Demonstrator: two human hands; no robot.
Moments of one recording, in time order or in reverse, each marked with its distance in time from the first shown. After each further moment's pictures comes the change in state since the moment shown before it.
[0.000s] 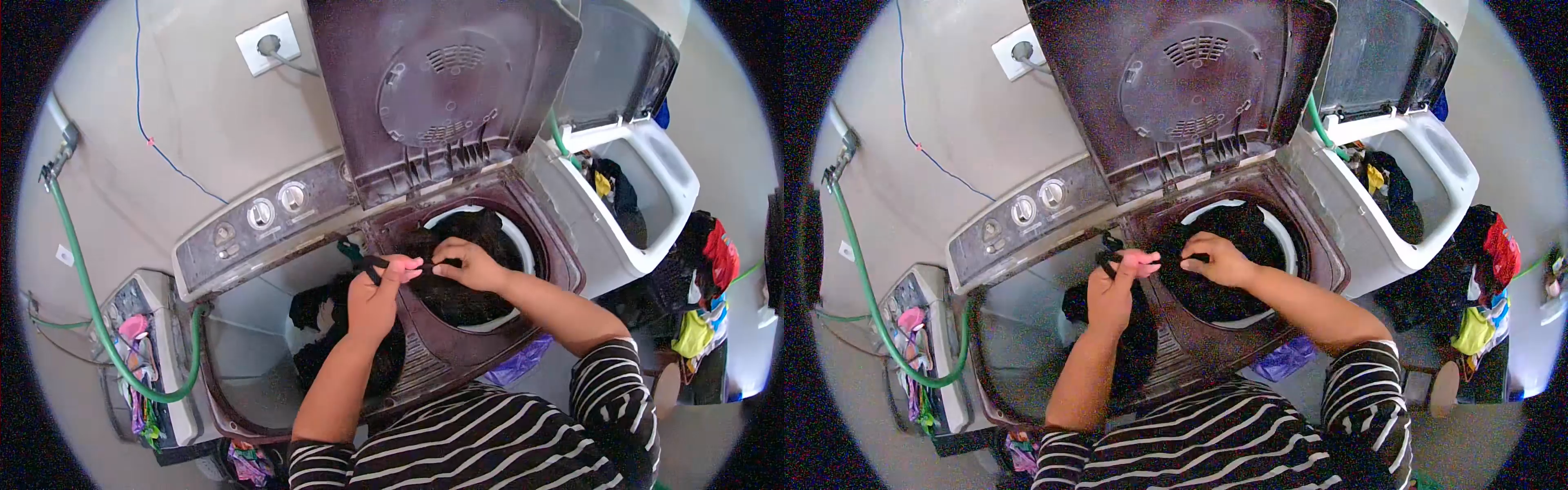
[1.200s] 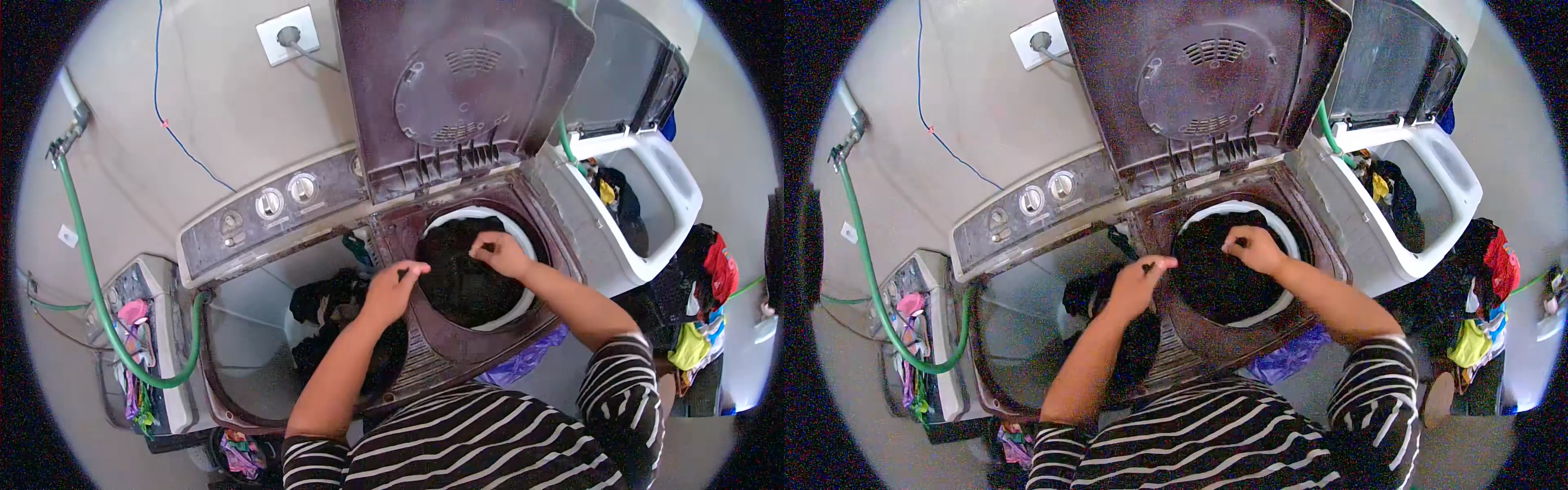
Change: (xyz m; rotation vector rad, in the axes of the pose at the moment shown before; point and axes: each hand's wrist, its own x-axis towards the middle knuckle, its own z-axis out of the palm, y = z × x) left_hand 0.012 -0.033 -0.018 0.402 -0.234 -0.154; right_hand -0.005 -0.011 -0.042 -0.114 0.097 0.038
